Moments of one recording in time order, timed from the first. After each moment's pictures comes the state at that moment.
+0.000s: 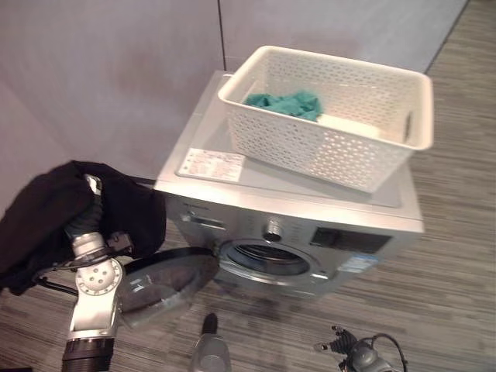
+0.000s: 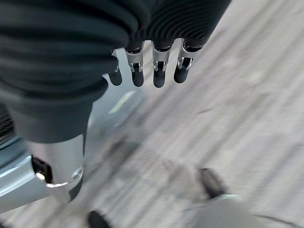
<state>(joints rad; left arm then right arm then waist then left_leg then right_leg) -0.06 0.40 0.14 0.02 -0.11 -0.29 0.48 -0.07 -0.27 0.31 1.25 -0.13 -0.02 -0.07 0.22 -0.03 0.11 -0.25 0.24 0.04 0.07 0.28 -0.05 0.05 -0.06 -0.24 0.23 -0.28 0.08</state>
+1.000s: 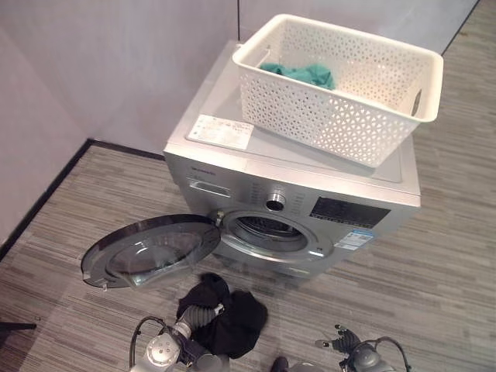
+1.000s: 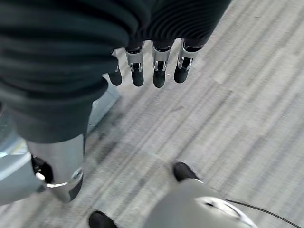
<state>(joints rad) 0.13 0.41 -0.49 0.36 -0.19 -0.17 -0.05 -0.11 -0.25 0.31 1.26 -0.04 -0.06 -0.09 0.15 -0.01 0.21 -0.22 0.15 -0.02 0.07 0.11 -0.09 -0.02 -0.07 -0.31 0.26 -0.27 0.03</state>
